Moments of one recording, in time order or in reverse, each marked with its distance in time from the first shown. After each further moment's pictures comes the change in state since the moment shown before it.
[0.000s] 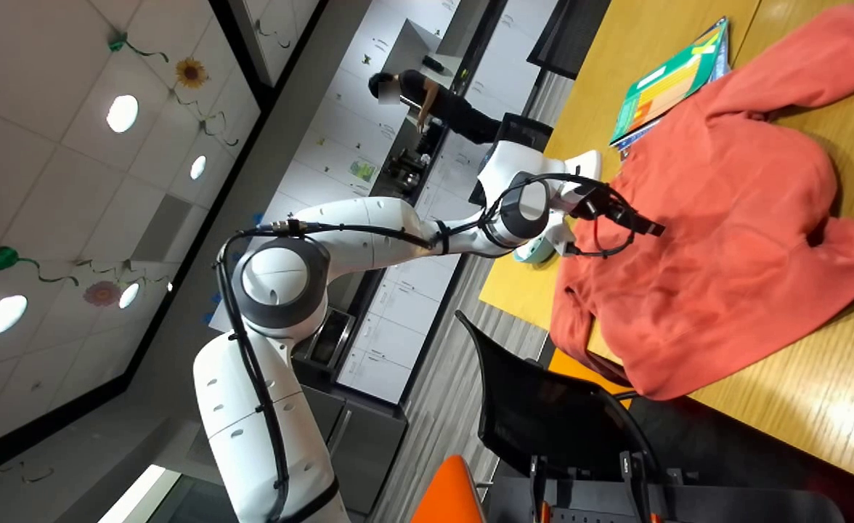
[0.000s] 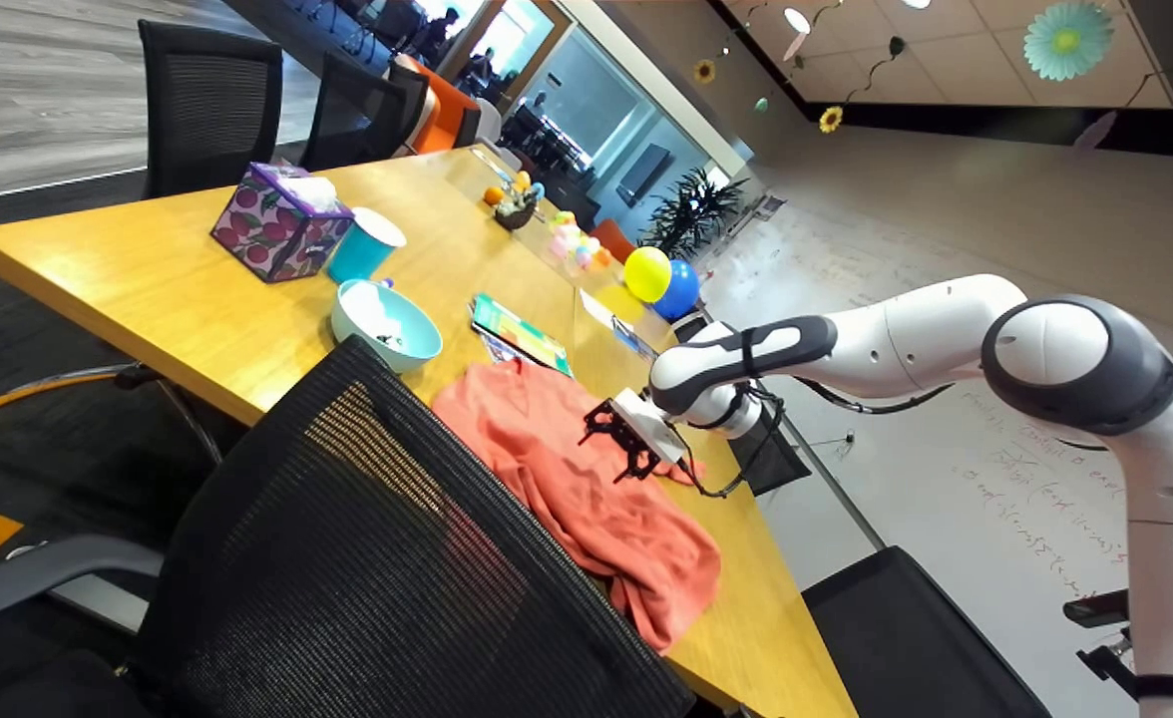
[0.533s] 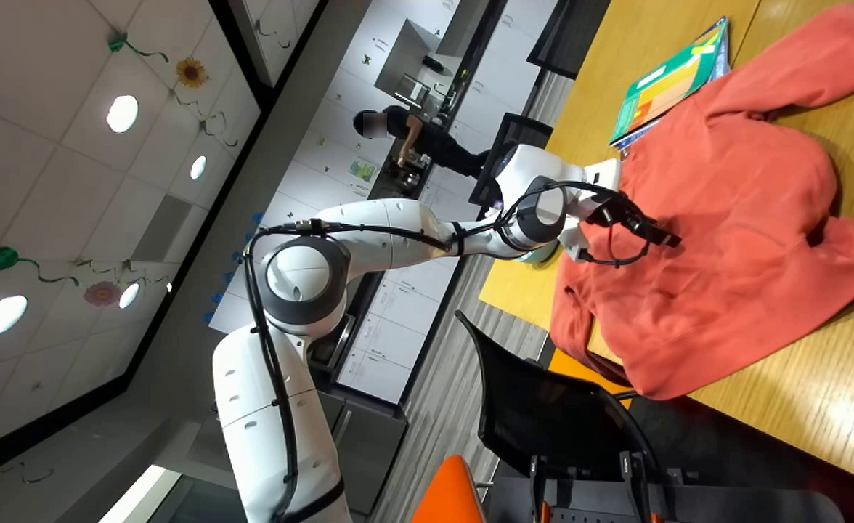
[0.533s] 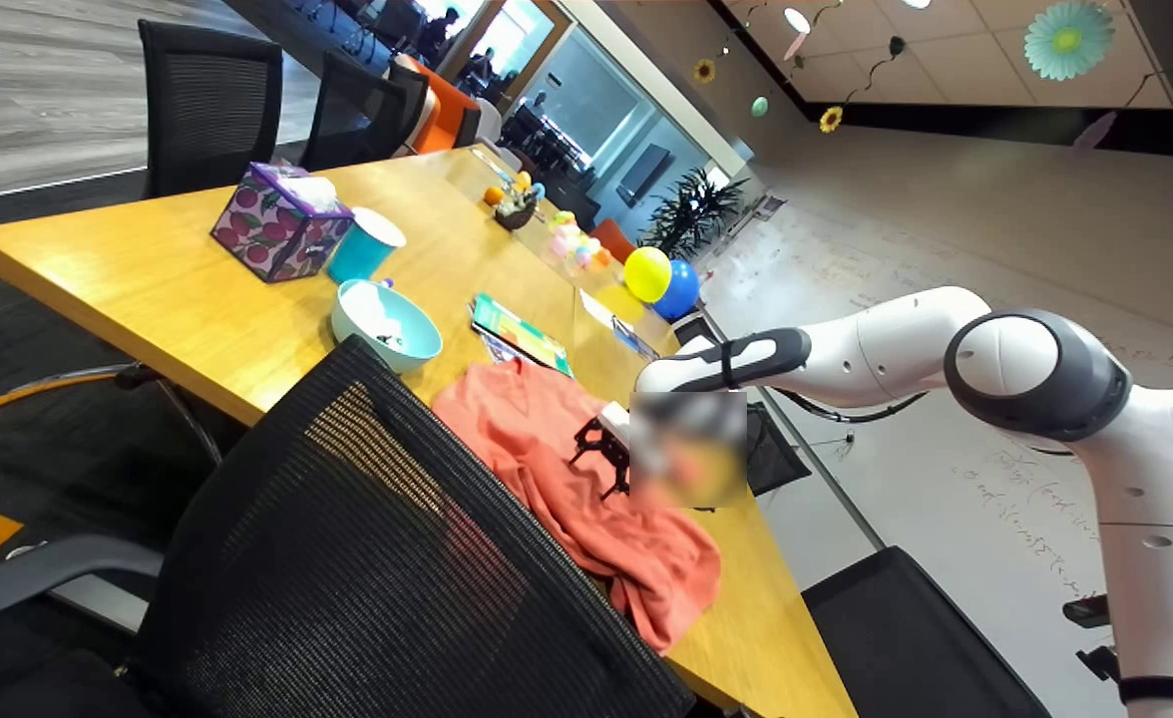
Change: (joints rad) arm -0.005 0.080 -0.005 0.054 0.031 -0.030 0.025
